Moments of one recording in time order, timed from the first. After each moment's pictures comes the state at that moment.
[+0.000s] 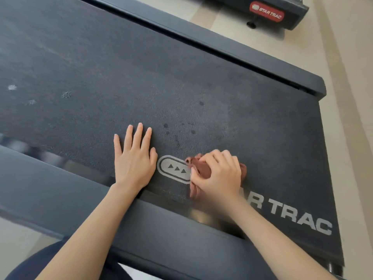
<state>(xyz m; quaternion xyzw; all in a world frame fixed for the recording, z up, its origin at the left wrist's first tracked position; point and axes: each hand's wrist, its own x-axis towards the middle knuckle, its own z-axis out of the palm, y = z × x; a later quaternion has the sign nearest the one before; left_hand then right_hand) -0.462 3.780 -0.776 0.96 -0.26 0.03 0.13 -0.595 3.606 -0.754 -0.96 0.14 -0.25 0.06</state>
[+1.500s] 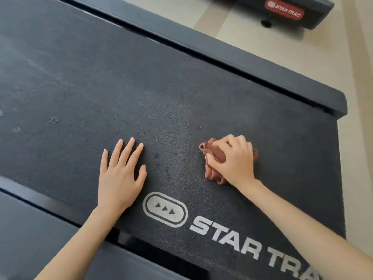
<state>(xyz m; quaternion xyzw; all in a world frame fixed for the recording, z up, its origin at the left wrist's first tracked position) -0.425 3.763 -0.764 0.96 -0.25 0.02 0.11 -0.511 3.483 -0.747 -0.97 0.11 -0.20 0.06</state>
